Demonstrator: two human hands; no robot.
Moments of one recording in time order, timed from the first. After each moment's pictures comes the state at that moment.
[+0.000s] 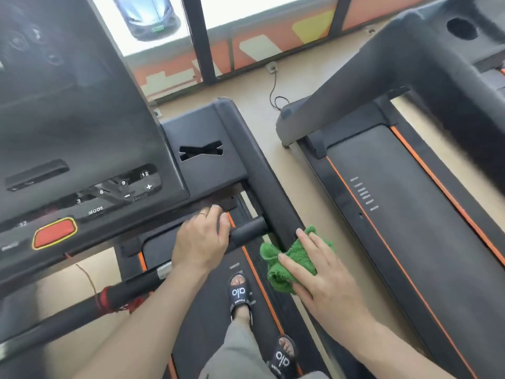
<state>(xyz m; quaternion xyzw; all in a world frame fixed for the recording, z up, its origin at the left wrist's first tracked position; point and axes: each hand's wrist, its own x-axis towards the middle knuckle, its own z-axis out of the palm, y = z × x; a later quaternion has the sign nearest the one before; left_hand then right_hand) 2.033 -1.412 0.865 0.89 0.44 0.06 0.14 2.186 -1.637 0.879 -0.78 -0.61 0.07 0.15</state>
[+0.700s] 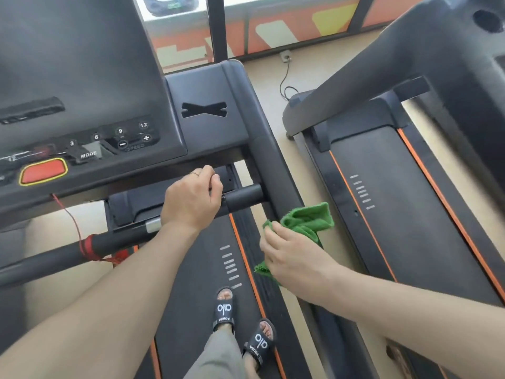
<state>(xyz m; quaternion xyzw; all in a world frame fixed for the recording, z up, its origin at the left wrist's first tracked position) 2.030 -1.417 0.854 0.87 0.47 0.12 0.10 2.176 -1.605 0.896 -0.47 -0.83 -0.05 -0.30</state>
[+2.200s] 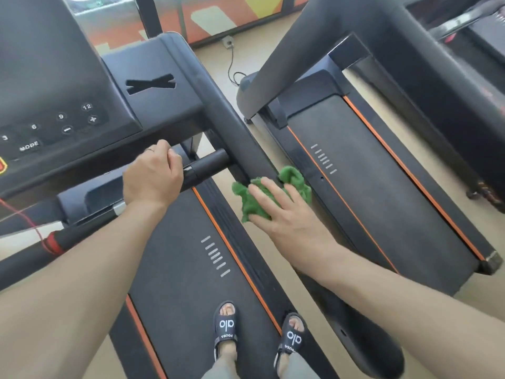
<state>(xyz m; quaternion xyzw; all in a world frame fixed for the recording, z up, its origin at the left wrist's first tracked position) 2.020 -1.417 0.850 0.87 0.45 0.17 0.07 2.150 -1.672 0.879 -0.73 -0.68 -0.03 -0.08</state>
